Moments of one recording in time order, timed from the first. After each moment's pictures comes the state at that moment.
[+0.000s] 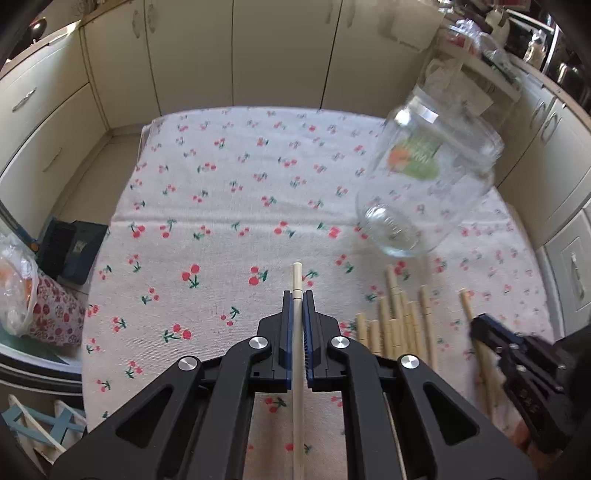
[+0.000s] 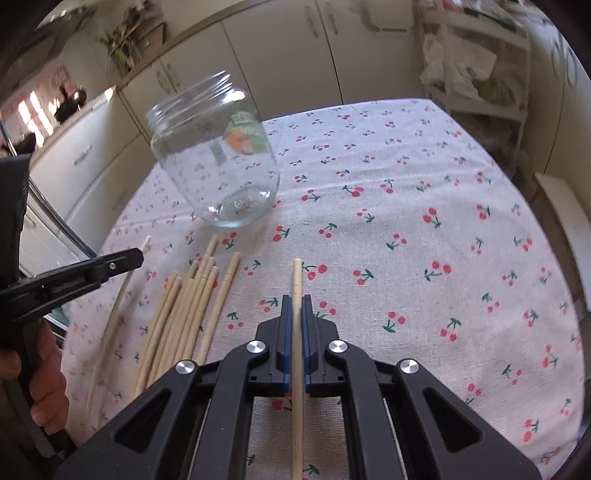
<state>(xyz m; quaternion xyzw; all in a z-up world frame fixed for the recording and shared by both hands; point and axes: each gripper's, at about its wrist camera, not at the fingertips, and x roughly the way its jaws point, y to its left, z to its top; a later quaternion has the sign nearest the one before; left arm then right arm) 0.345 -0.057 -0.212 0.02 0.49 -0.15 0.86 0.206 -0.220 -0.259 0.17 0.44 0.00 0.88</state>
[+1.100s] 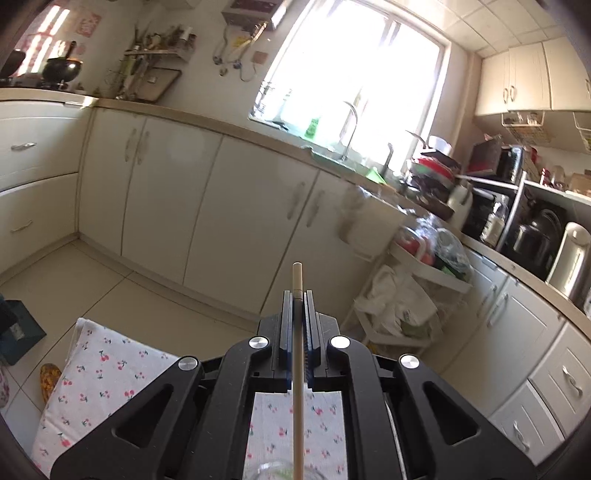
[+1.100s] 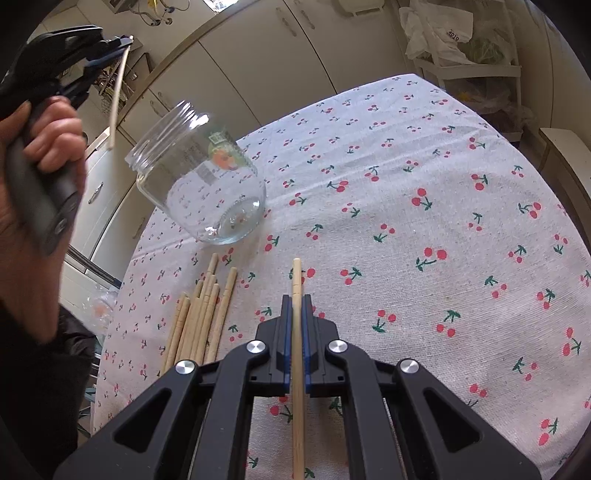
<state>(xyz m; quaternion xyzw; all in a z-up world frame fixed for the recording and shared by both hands) 0.428 -0.123 -0.062 -0.16 0.18 -0.18 0.95 0.205 -0.244 -0.265 0.26 0.42 0.02 0.87</state>
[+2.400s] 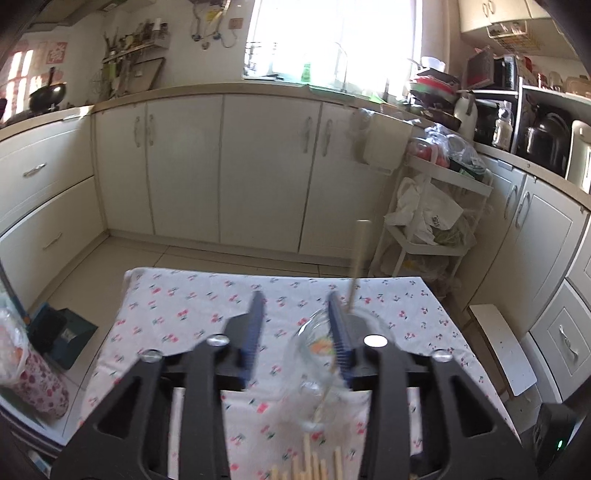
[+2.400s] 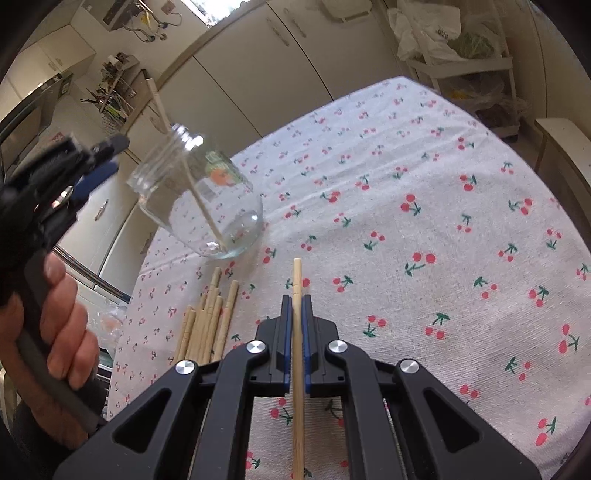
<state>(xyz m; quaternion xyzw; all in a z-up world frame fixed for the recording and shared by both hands) 0.344 -0.108 -0.129 -0.02 0.27 -0.16 0.95 0.197 -0.255 -0.261 0.29 0.40 0.02 0.87</state>
